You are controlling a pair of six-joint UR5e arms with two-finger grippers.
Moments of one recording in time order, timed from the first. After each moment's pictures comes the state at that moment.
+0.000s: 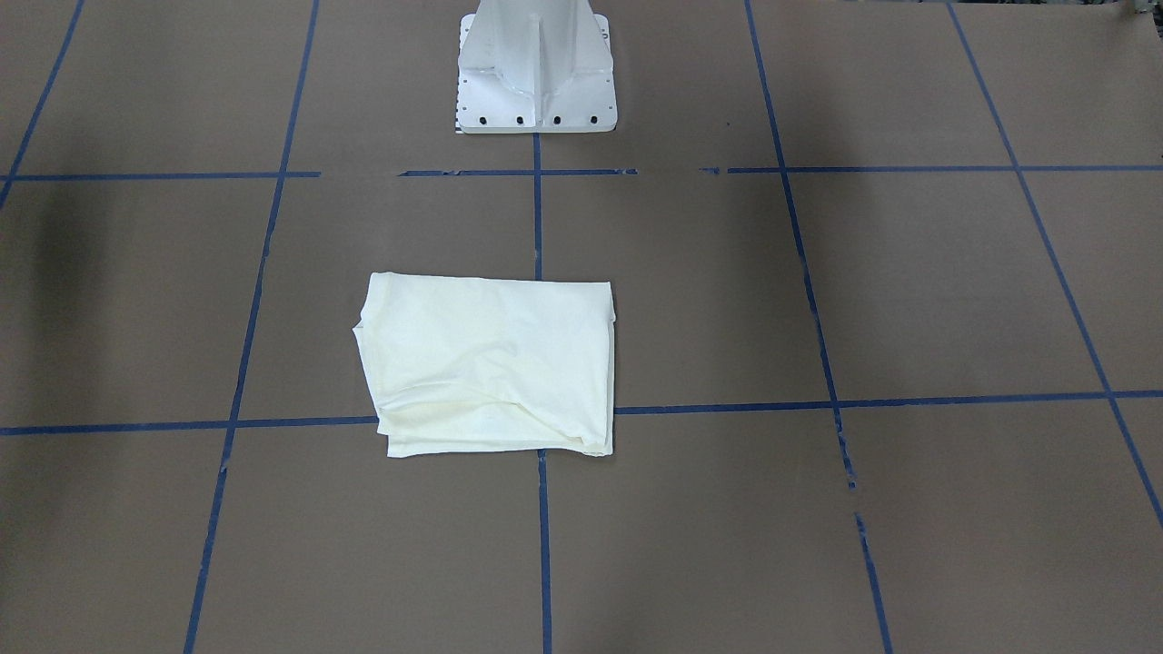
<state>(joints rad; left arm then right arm) -1.54 -1.35 -1.98 -1.57 -2.35 -0.01 1.42 -1.47 1.68 -1.56 2.36 0.22</state>
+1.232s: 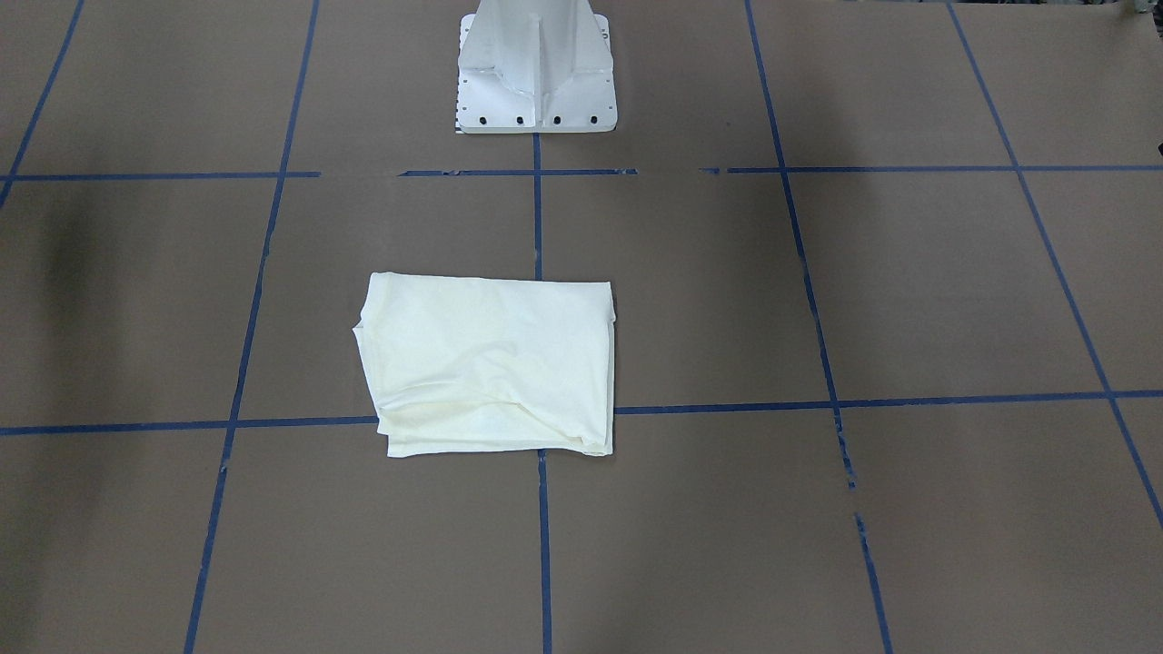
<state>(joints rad) -1.54 -1.36 -2.03 -1.58 -2.35 -0.01 1.38 -1.48 1.74 -1.56 2.40 0.23</state>
